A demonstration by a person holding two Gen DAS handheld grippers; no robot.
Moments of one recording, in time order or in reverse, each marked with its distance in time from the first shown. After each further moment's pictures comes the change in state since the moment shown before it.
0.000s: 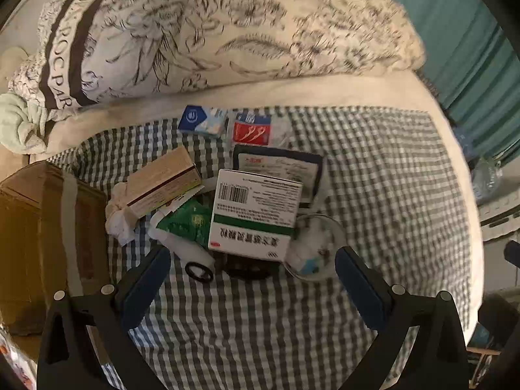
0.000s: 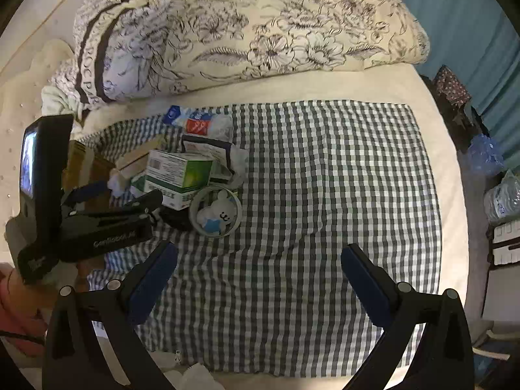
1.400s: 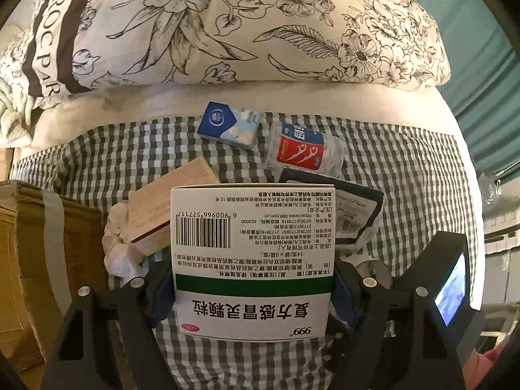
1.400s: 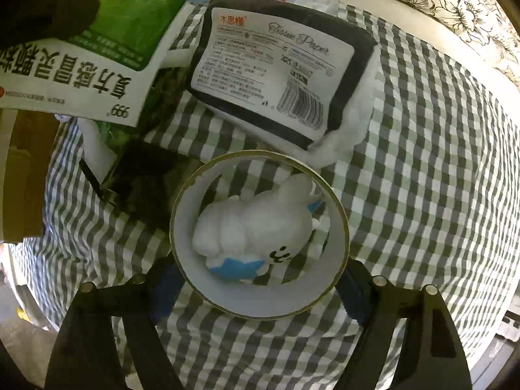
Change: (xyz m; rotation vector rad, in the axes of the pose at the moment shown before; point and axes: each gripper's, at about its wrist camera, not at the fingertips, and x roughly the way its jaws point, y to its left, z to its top) left arm 0.033 0.064 0.042 -0.133 0.023 -0.041; right arm 0.205 0.087 0.004 -0.312 0.267 0.033
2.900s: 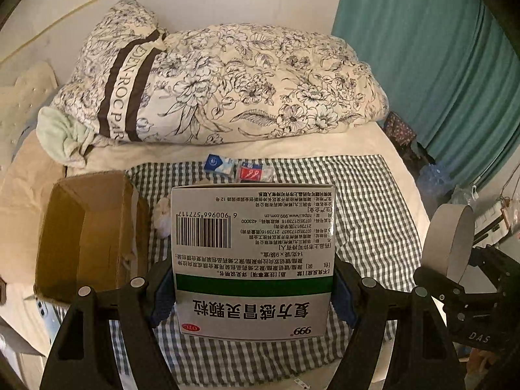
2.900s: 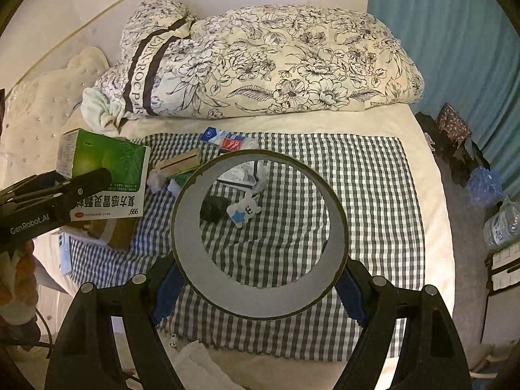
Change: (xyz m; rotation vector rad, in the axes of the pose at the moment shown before) left arm -0.228 -0.059 -0.131 -0.044 -0.298 0.034; right arm -0.287 -0.015 -0.182 0.229 -0.472 -0.034
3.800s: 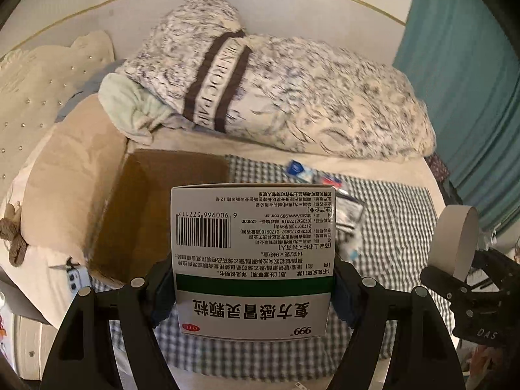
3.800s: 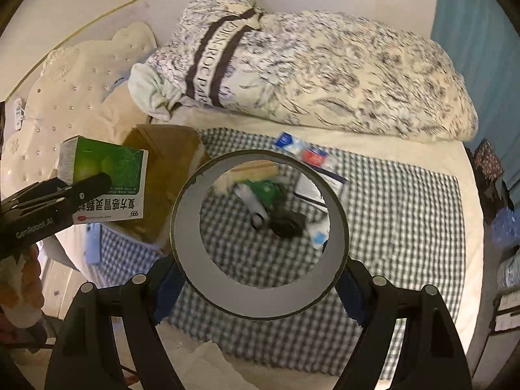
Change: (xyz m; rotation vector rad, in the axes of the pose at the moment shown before) left arm -0.048 0.167 -0.019 -0.222 -0.067 0.138; right arm 0.029 0.153 0.032 -0.141 -0.006 0.101
